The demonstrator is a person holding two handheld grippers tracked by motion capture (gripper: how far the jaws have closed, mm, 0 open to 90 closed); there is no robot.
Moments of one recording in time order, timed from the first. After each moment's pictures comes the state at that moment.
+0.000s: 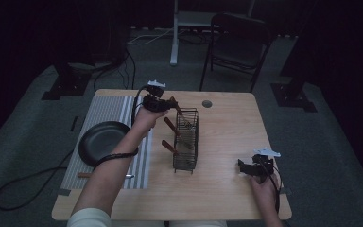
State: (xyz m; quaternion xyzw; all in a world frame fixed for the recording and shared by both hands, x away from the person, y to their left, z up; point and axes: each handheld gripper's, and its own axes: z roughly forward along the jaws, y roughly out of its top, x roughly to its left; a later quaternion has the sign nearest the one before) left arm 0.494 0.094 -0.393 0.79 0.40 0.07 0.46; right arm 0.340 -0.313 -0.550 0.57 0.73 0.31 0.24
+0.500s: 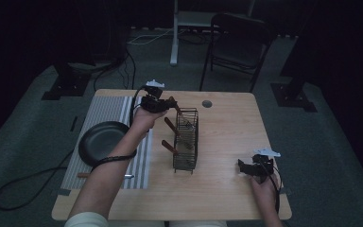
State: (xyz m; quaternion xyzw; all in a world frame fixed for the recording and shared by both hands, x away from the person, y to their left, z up) left arm 0.482 0.099 -0.382 0.79 0.40 0.09 0.46; right arm 0.340 -0.313 -0.550 0.57 0.73 0.31 0.24
